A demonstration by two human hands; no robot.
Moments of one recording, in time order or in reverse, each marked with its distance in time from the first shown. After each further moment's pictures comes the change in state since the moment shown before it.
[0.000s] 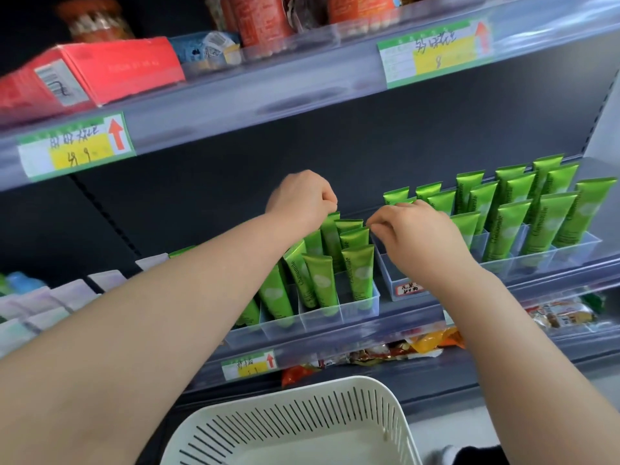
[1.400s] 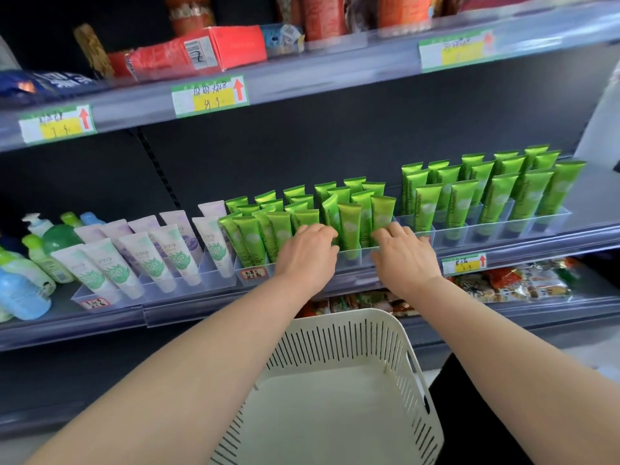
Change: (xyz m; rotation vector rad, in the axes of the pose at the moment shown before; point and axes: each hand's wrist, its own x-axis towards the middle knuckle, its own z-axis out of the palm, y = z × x) left_hand -0.174 -0.047 0.031 0.101 0.036 0.069; right_hand -0.094 -0.059 0.040 -0.201 -0.152 0.001
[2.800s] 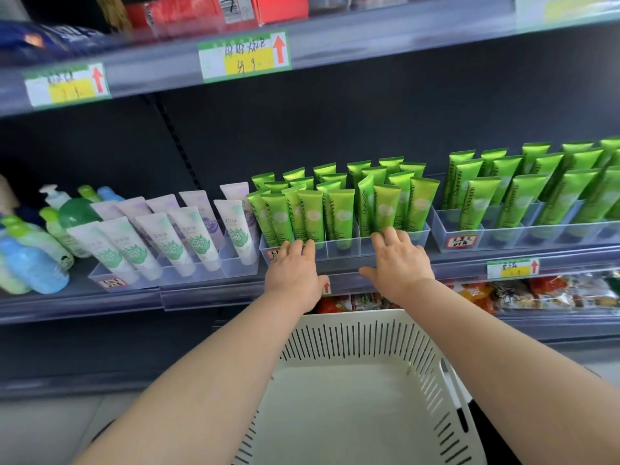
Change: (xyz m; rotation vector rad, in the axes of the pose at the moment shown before) left_hand -0.018 -0.078 0.040 0.114 -0.264 -0.274; right_hand 0.031 -0.046 0.051 -0.053 -0.148 -0.058
